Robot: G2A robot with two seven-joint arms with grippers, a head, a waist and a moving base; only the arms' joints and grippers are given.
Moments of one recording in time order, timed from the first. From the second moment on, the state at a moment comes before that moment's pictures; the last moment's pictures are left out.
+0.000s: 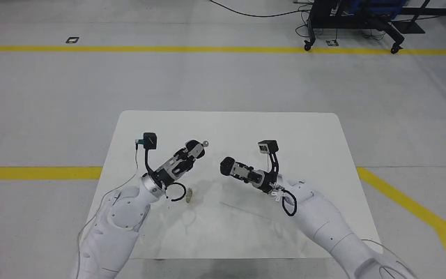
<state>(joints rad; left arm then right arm) 1.39 -1.15 -1.27 -1.64 0.23 -0.58 -0.34 -1.07 -1.26 0.84 -1.05 0.56 -1.01 0.81</state>
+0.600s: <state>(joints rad) 1.38 -1.12 -1.23 -1.68 0.13 -0.61 -0.75 -1.10 -1.15 0.94 -1.23 0.21 -0.84 0.98</state>
